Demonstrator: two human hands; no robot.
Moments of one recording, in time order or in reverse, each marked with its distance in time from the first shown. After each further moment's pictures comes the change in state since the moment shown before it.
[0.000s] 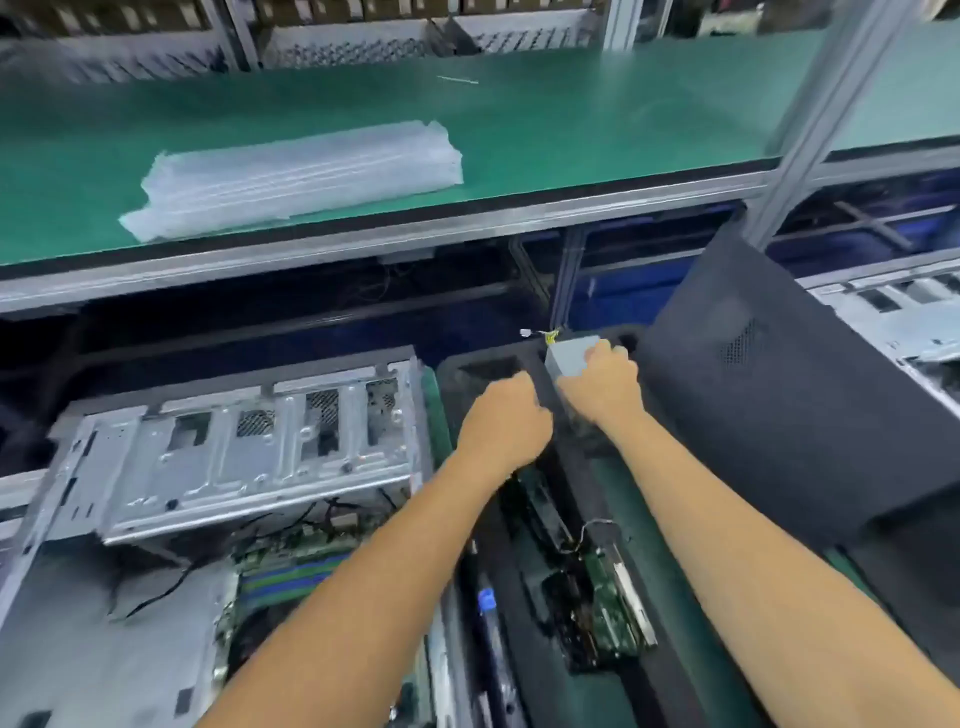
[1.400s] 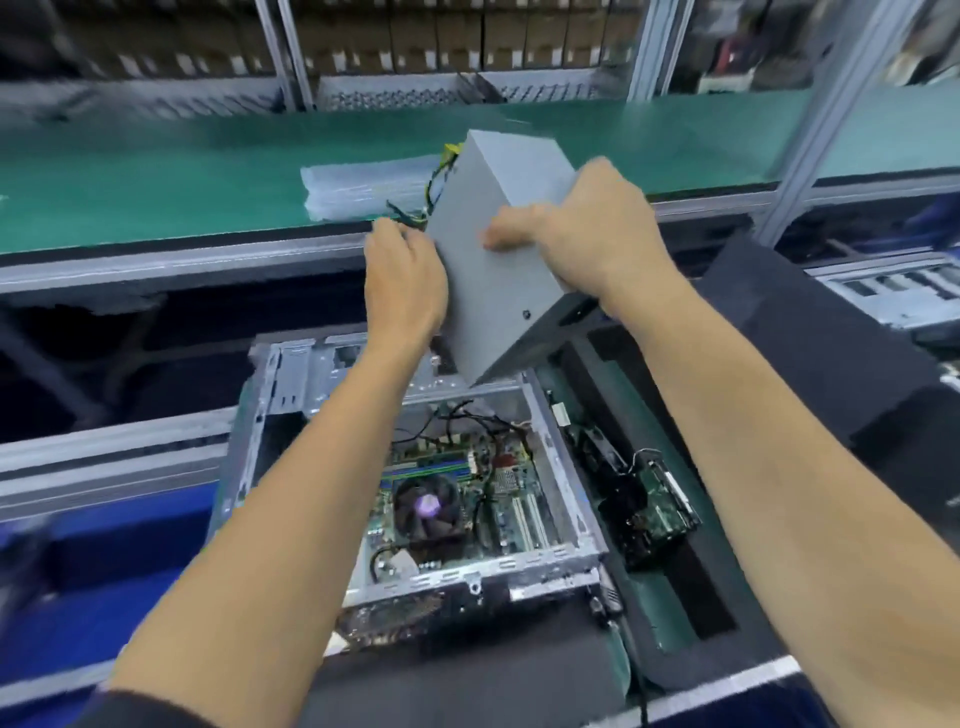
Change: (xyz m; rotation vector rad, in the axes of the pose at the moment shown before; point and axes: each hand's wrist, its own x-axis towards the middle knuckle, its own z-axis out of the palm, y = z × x) left_hand -0.146 -0.055 -0.199 -0.325 0.810 0.038; right_hand -0.272 -0.208 -0.138 0.408 0.119 -0.324
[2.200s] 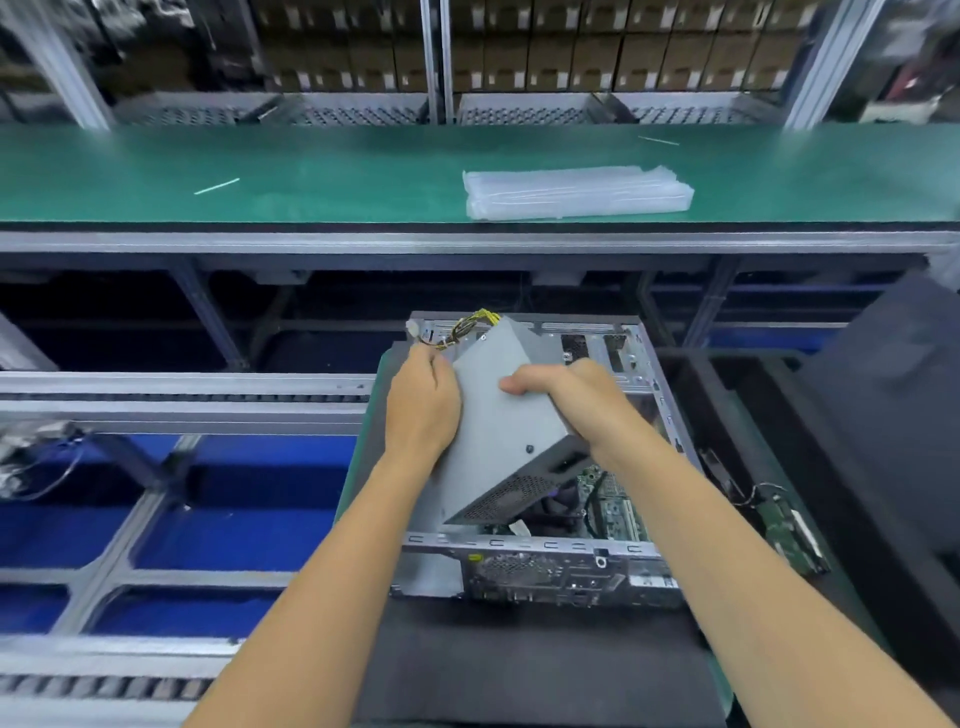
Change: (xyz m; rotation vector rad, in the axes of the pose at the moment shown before) left_hand -0.082 -0.123 -0.124 0.149 -0.033 -0.170; right_hand -0.091 0.016 0.141 0.377 -0.516 0.292
